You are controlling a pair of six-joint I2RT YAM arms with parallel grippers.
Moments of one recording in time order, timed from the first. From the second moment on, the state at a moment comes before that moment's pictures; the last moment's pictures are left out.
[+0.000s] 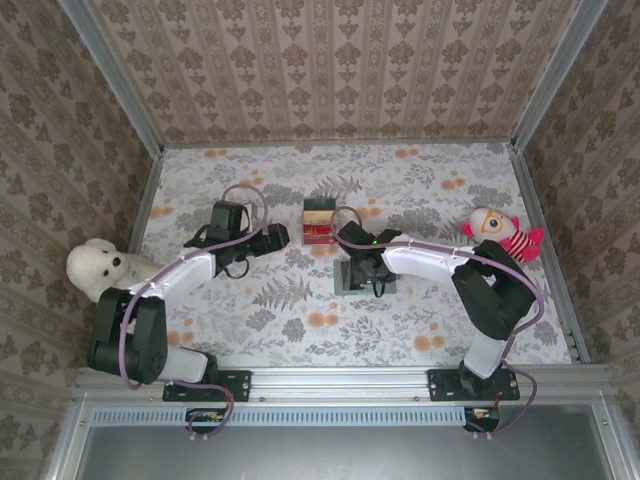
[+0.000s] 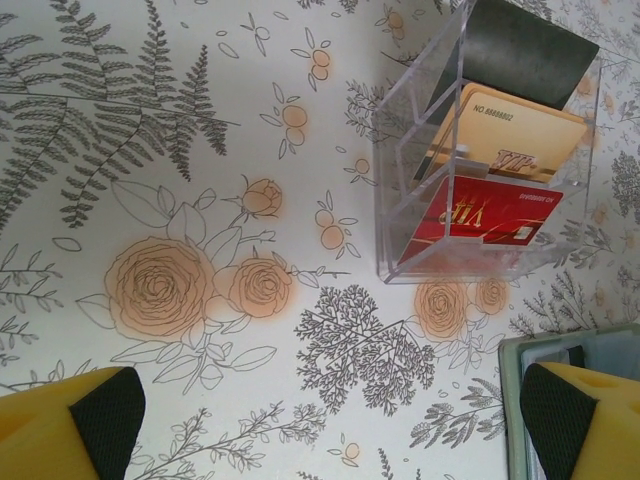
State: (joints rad) left arm -0.33 1.39 0.76 -0.21 0.28 -0.49; right arm 0.72 1.76 1.09 -0.69 0.27 0.71
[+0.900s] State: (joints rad) left arm -0.57 1.48 0.81 -0.21 0.26 -0.63; right arm 0.55 1.48 0.99 -0.61 0.06 0.61
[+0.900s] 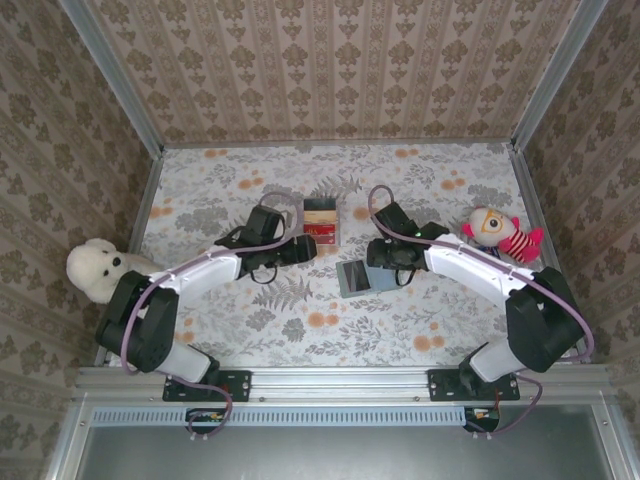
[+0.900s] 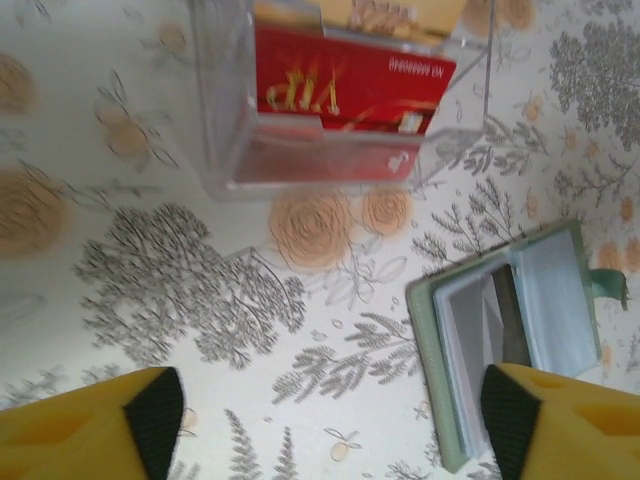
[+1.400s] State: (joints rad) left arm -0.81 1.62 0.84 -0.09 0.19 -0.86; right arm 0.41 1.62 0.94 -0.50 -0.43 0.39
